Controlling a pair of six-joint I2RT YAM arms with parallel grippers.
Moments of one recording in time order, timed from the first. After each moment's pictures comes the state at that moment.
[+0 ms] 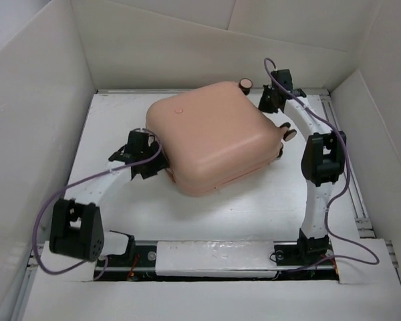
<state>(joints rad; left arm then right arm) -0.21 1.36 0.84 -0.39 0.08 -0.69 0.16 2.12 1.86 -0.56 -0.01 0.39</state>
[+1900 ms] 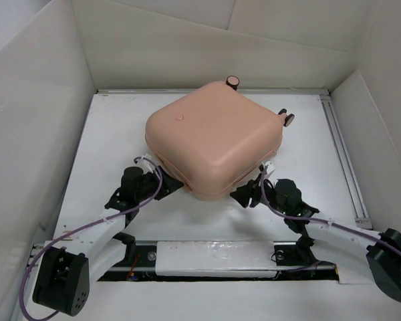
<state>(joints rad) -0.31 0.89 0.27 0.06 0.40 -0.88 0.69 0.90 0.18 0.48 -0.22 0.46</state>
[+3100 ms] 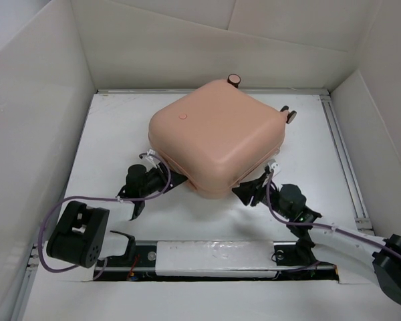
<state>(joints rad) -0.29 1.27 0.21 0.64 0.47 -0.91 0.73 0.84 0.14 0.59 -0.10 0.44</state>
